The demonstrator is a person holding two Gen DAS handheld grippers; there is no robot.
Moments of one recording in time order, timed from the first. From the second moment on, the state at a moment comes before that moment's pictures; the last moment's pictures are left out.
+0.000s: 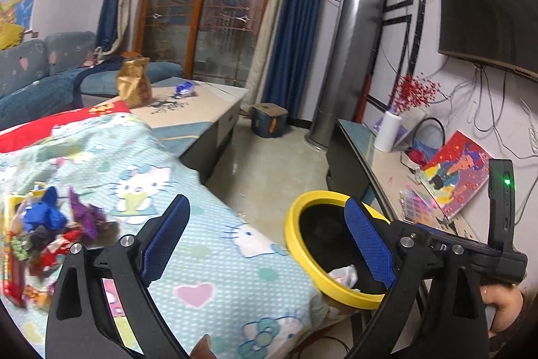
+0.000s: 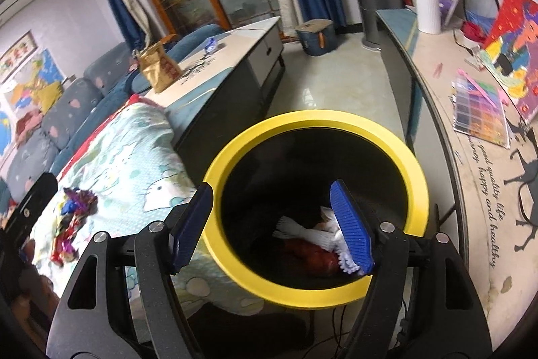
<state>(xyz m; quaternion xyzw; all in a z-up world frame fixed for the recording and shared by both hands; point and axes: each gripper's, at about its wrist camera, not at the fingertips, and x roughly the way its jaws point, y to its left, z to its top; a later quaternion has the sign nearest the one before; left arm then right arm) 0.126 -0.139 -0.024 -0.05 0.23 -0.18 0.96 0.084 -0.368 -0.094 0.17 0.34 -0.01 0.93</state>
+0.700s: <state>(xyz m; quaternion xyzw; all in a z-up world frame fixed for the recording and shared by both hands) 0.111 -0.067 -0.011 -0.07 0.21 -0.09 0.97 0.076 -0.290 -0.069 0.09 0.32 0.09 0.94</state>
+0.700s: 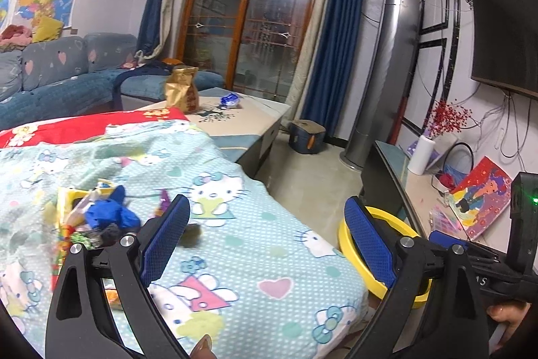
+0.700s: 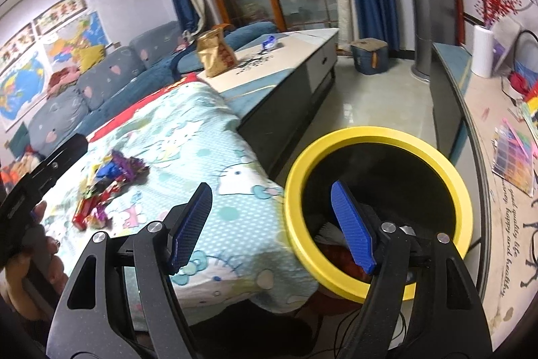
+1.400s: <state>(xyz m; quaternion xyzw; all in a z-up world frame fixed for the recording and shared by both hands) 0.088 0.021 -0.012 -0.10 0.20 -0.01 0.97 0.075 -0.192 -0.049 0.02 0.31 0.20 0.93</state>
